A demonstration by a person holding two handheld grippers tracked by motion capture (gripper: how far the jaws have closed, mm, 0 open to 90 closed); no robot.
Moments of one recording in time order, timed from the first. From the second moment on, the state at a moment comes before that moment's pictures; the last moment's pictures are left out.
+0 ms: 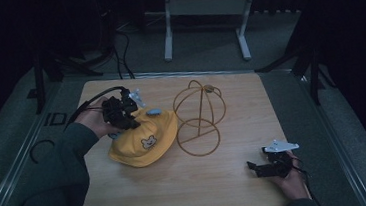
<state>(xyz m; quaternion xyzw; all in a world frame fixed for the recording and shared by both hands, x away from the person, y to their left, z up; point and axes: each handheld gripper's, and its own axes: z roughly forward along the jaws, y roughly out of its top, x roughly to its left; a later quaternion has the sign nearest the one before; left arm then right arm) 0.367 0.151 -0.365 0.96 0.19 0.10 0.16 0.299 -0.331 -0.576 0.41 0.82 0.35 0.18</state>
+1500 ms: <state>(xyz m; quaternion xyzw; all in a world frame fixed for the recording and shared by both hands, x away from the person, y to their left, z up) 0.370 0.171 -0.314 0.93 0.21 0.18 0.23 0.299 -0.331 -0.576 0.41 0.82 0.35 0.18</state>
